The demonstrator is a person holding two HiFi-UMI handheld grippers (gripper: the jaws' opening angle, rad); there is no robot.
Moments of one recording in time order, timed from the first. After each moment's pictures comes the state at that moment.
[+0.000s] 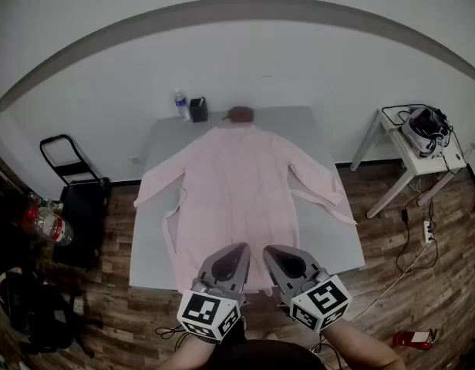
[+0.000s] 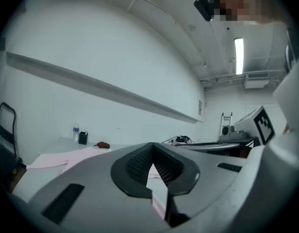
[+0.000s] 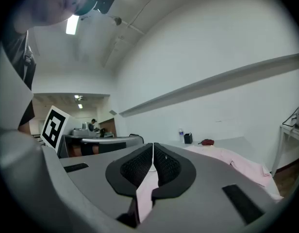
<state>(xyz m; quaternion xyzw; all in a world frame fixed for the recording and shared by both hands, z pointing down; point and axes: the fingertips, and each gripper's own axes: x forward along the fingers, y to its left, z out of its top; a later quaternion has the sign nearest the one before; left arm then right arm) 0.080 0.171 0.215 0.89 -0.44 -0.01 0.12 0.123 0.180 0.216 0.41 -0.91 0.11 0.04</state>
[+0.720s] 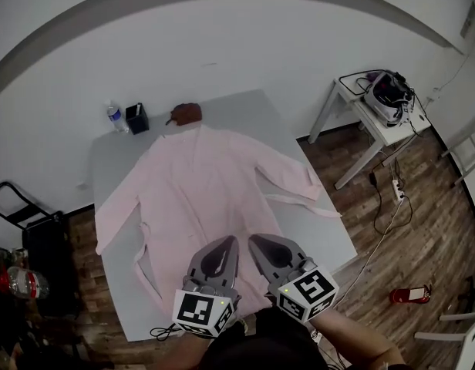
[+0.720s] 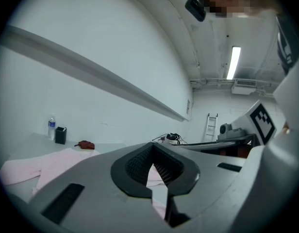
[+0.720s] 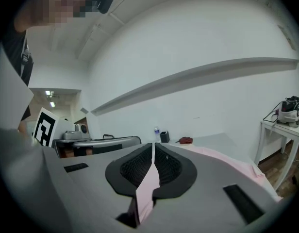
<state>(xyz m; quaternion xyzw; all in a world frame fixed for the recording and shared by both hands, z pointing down) 0.087 0.022 0.245 0.93 -0.35 -0.01 0.13 0.125 0.032 0.250 0.51 -0.85 0.14 0.04</state>
